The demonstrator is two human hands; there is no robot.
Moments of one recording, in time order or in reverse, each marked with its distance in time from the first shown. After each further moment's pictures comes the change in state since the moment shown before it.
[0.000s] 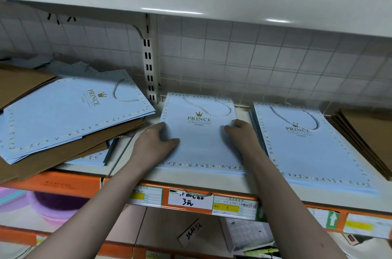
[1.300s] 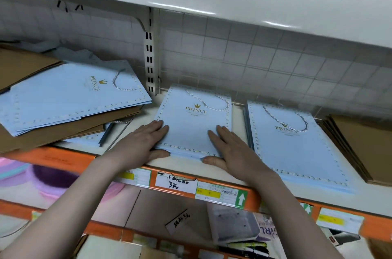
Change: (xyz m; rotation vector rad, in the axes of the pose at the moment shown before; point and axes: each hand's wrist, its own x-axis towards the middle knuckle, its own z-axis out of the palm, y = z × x) left_hand -0.022 -0.015 -0.016 0.547 -0.366 0.410; right_hand -0.045 0.029 -0.036 -0.926 -0.448 -0.626
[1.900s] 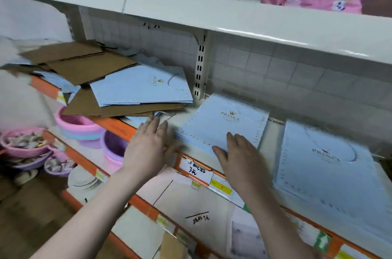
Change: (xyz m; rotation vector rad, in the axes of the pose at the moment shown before) left_hand -0.081 0.055 0.004 0.064 0.370 -0.554; right_hand -0.015 -0.043 -0.002 0.000 0.339 0.034
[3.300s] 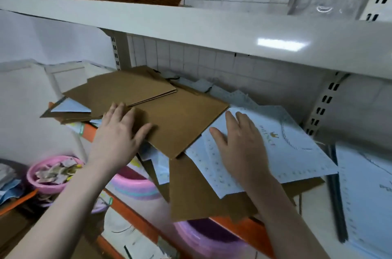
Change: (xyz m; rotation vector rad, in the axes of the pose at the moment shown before) left_hand 0.157 -0.364 -0.055 -0.039 0.291 -0.192; right_hand 0.223 -0.304 0.045 0.182 0.232 -0.052
